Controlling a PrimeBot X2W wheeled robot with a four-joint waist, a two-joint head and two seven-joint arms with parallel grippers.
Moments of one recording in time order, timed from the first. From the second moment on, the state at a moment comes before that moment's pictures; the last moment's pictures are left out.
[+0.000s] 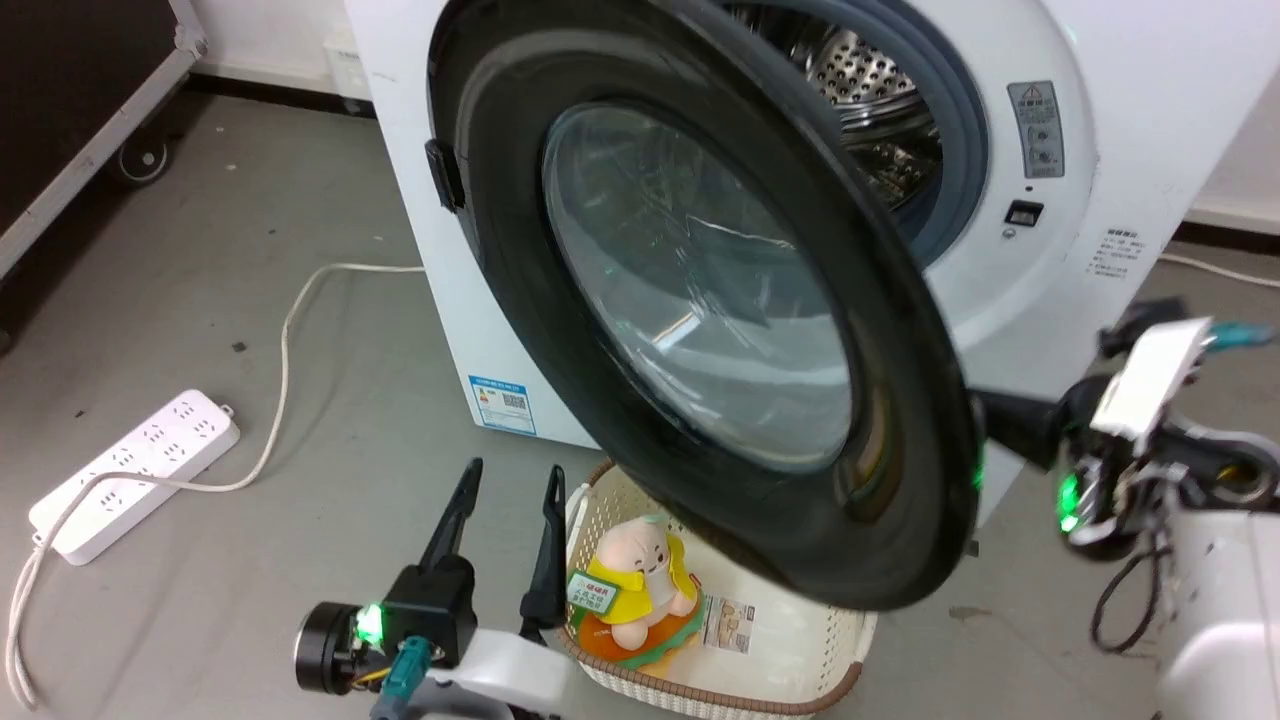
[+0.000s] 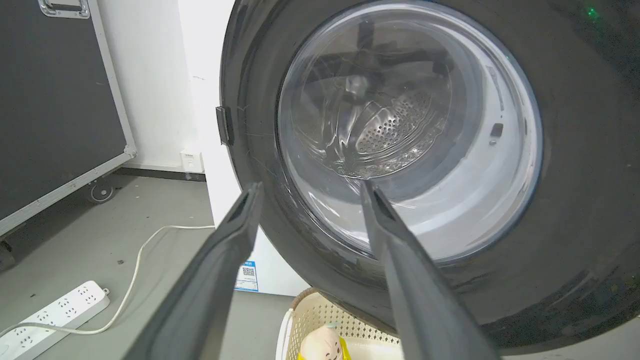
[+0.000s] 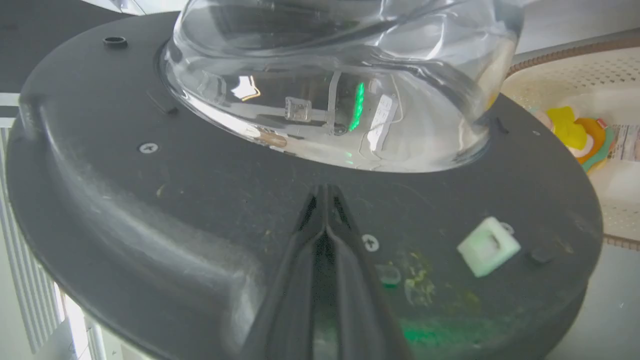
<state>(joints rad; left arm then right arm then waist) -0.10 0.05 -0.28 0.12 -0.14 0.13 -0.26 -0.70 -0.06 -0.43 0.69 1.06 0.13 1.16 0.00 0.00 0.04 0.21</state>
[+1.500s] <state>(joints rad) 0.01 0.07 -0.18 0.16 -0.18 0.04 -0.26 -0.12 -0.32 0.06 -0.09 0.65 0.13 0.03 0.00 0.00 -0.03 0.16</state>
